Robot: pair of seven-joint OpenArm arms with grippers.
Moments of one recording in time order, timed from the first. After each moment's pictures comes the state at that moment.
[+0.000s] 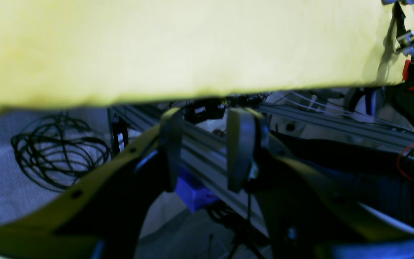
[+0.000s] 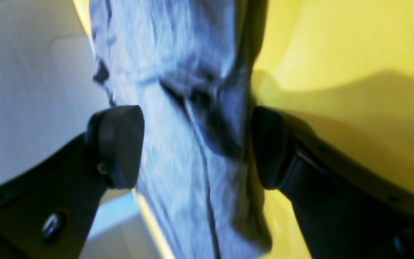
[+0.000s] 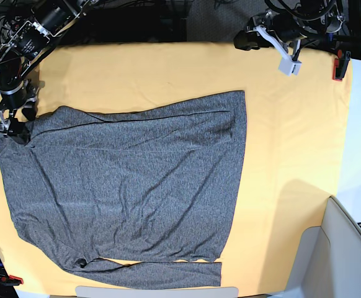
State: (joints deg) left arm 35.7 -9.7 -21.3 117.1 -56.3 -10.5 76.0; right arm 2.8 3.8 51.9 84.3 61.3 -19.1 -45.1
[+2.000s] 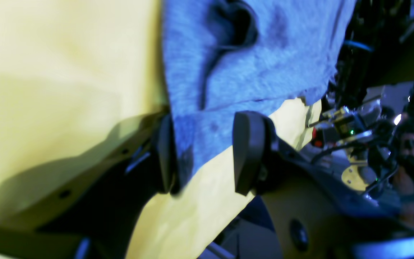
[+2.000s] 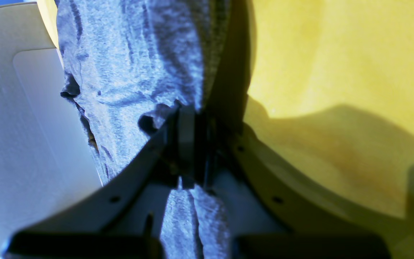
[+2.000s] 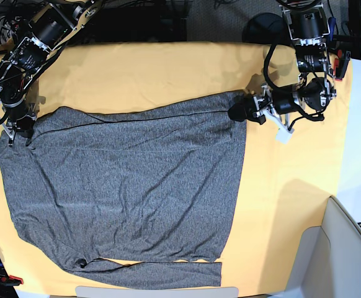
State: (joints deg) left arm -0.7 -12.8 -16.4 76.0 -66.8 -11.3 78.4; right arm 7.5 4.8 49.2 78.8 54.5 -19.6 -43.8
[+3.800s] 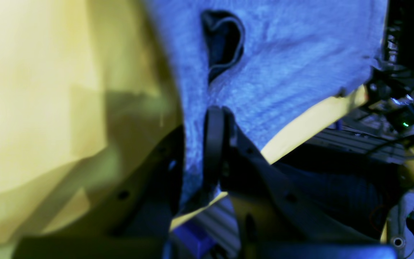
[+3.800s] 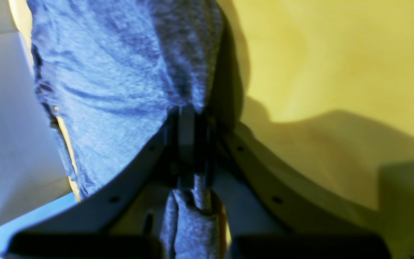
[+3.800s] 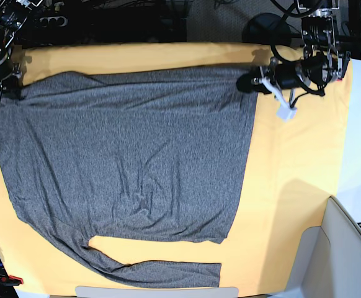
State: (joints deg) left arm 13.6 -18.3 -12.3 91.9 -64.3 -10.5 74.1; right arm -12.9 12.8 49.4 87.2 67.6 -19.6 -49.3
